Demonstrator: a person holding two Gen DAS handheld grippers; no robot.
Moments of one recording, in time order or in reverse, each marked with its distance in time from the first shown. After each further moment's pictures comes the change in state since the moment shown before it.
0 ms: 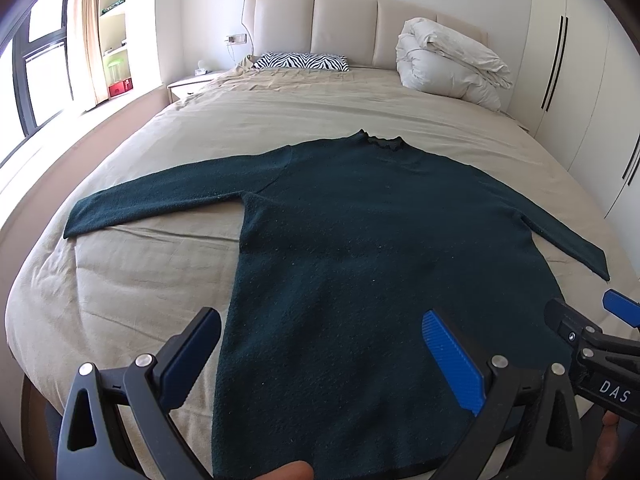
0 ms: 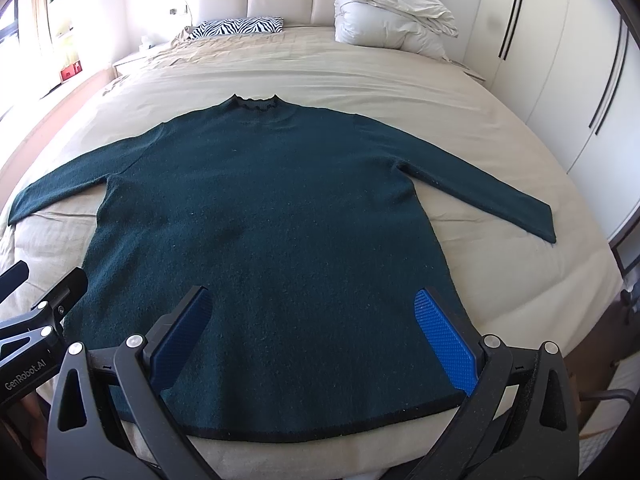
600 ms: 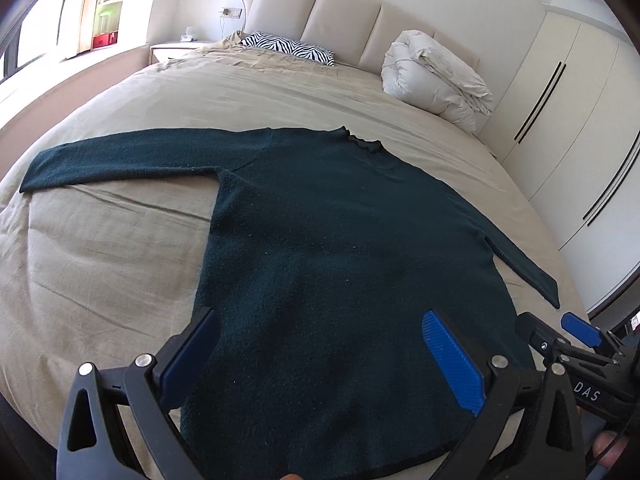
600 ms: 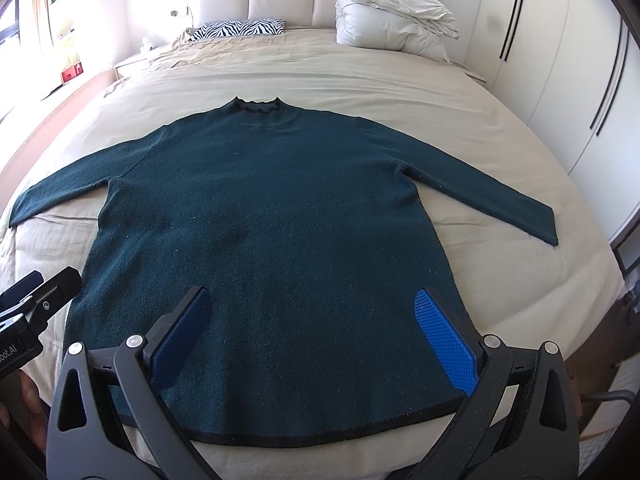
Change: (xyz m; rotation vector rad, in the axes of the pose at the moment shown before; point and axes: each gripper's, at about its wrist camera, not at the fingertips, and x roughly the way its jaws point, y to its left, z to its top) left arm 0.017 0.041 0.000 -0.166 0.041 -0.258; right arm 0.001 0.003 0.002 0.002 -0.008 0.006
